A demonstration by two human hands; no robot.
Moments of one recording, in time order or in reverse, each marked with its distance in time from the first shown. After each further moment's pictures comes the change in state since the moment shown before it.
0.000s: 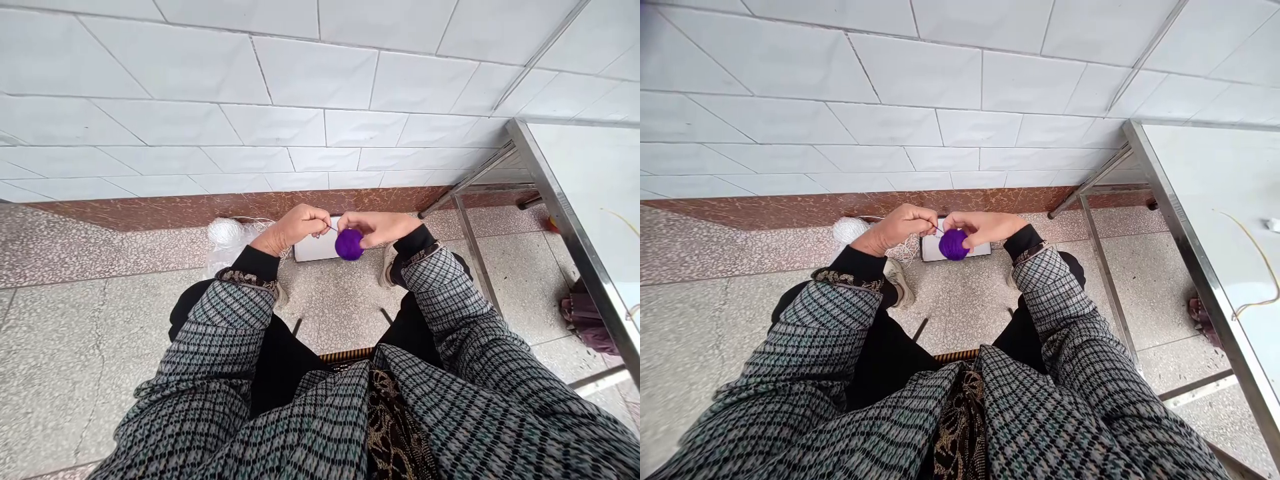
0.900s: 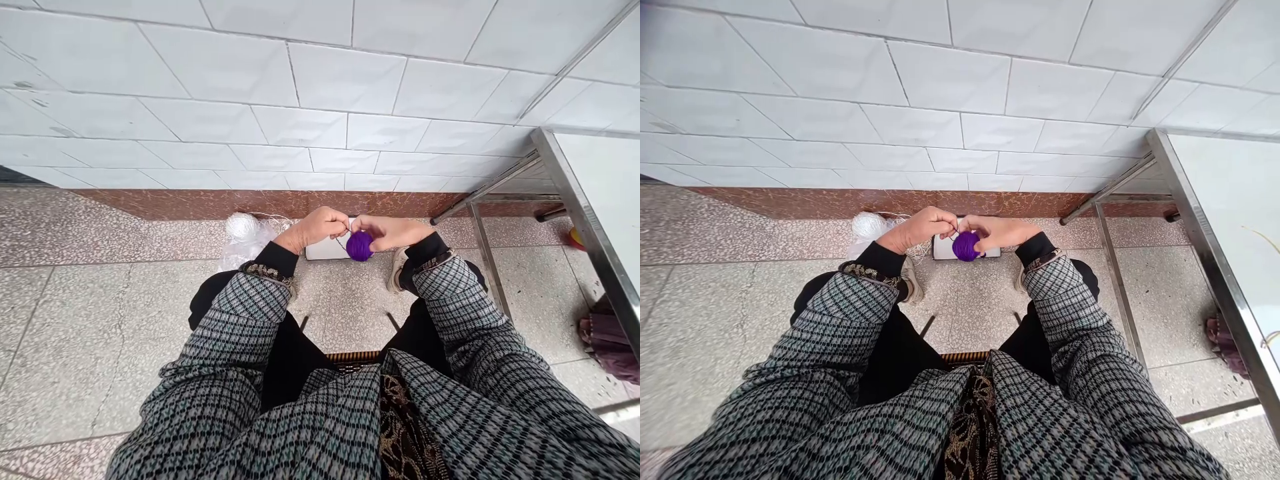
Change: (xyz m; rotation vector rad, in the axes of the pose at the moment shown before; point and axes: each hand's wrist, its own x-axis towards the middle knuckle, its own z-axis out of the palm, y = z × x) left_hand 0.009 -0.006 0.007 0.042 -0.023 -0.065; right_hand 0.003 0.004 0.002 0.009 0.009 0.054
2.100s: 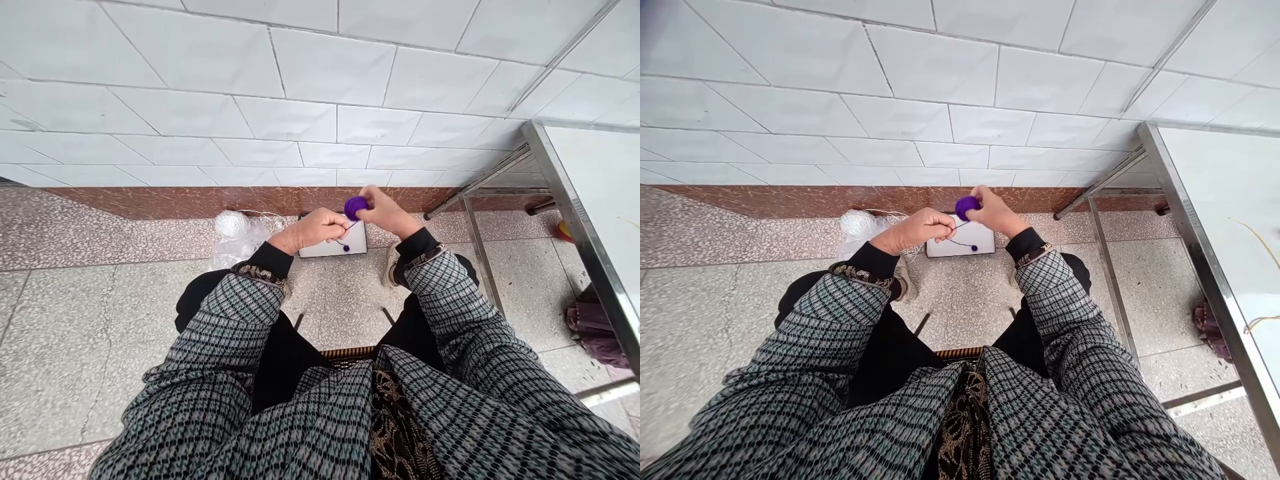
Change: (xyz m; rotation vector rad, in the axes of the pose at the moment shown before) left_hand -0.003 0.007 0.008 0.000 -0.089 0.018; right_hand 0.014 0.006 -0.002 -0.108 0.693 0.081
